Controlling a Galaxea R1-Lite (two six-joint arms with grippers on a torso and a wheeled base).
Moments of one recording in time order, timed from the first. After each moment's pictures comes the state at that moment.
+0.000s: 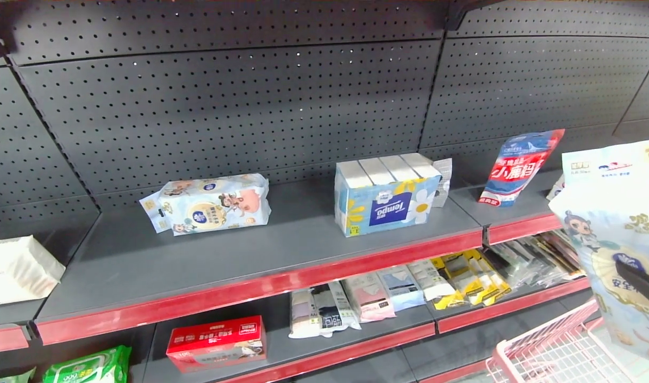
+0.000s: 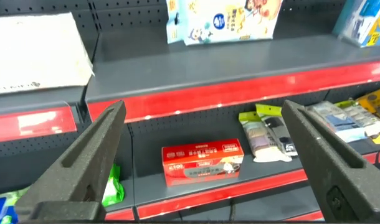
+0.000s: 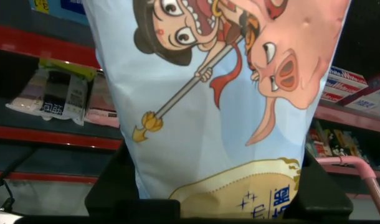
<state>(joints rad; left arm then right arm) 0.01 0.00 0.00 0.00 0.01 0.01 0.19 0.83 -0.43 -0.20 -0.12 -0.40</state>
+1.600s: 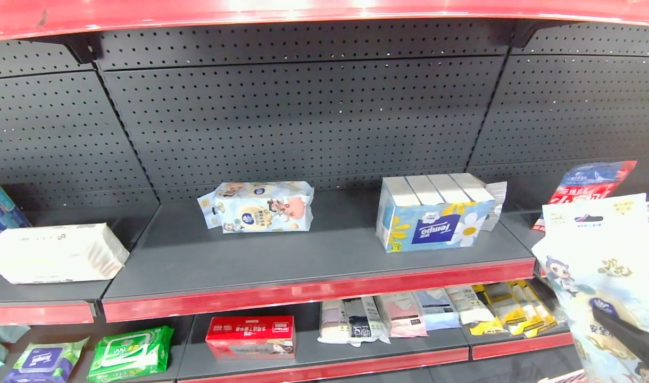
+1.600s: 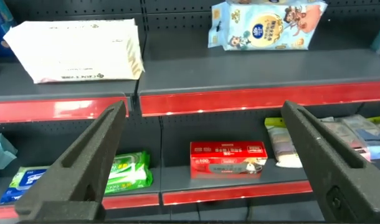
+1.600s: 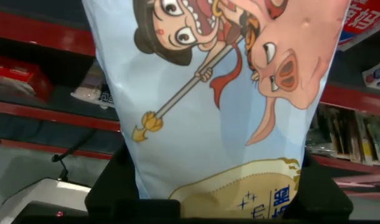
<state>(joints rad) 0.01 0.00 0.00 0.00 0.01 0.01 0.18 0.83 -0.27 -0.20 -0.10 -0.23</state>
